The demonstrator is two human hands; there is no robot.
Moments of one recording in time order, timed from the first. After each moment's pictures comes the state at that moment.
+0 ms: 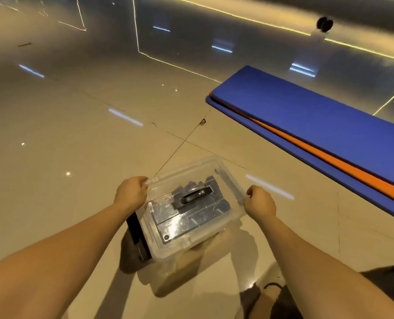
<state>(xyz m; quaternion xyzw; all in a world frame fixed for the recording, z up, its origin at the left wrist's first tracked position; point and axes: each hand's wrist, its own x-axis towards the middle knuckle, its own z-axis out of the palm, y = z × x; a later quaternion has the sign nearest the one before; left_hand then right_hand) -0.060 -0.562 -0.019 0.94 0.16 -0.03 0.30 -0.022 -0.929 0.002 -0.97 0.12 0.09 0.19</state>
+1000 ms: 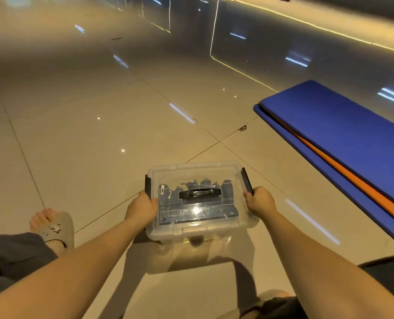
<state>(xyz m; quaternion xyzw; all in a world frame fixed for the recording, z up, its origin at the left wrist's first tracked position) -0.159 -0.636 -0.034 0.83 0.43 -0.04 0.35 0.040 -0.928 -0.020 -0.96 -0.05 0.17 0.21</state>
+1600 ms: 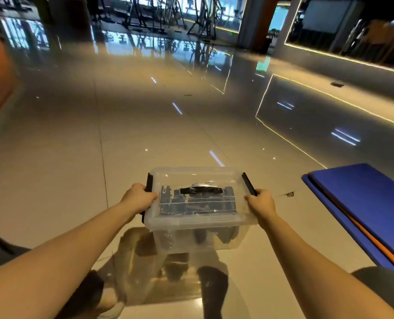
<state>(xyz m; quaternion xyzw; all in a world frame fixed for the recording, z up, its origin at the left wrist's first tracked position) -0.263 -0.480 0.105 0.71 0.48 0.12 0.51 -0.002 -0.721 0.111 -0.88 -0.13 0.14 0.43</state>
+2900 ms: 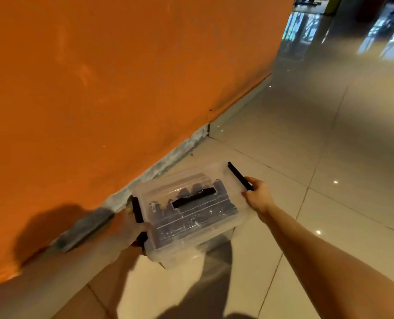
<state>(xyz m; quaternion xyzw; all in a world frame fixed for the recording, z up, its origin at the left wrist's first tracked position) -0.572 -0.167 0.014 0.30 0.81 0.30 0.40 -0.280 0.027 -0.008 -0.62 -0.60 0.45 0.25</state>
